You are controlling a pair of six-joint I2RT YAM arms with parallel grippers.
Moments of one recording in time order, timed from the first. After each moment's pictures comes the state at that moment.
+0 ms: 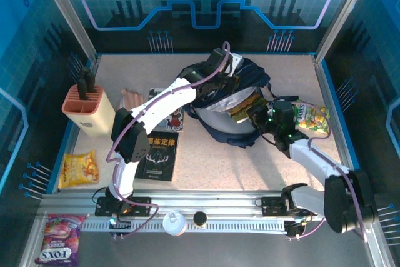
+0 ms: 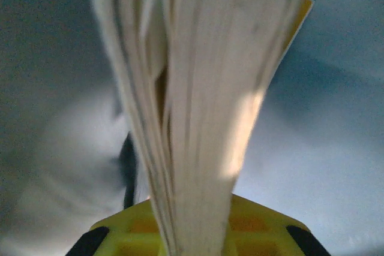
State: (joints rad) left arm -0.70 2.05 1.99 -0.61 0.06 -0.23; right arm 0.24 1.20 0.54 0.17 -0.28 1.28
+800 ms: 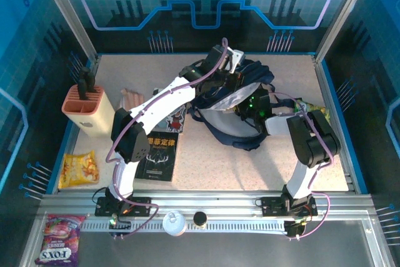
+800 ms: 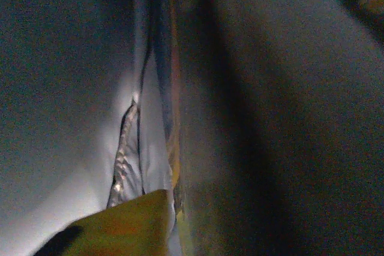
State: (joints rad) left arm -0.70 2.05 2.02 -0.57 0.13 -0.27; right arm 0.29 1.78 0.76 0.55 -0.29 1.42
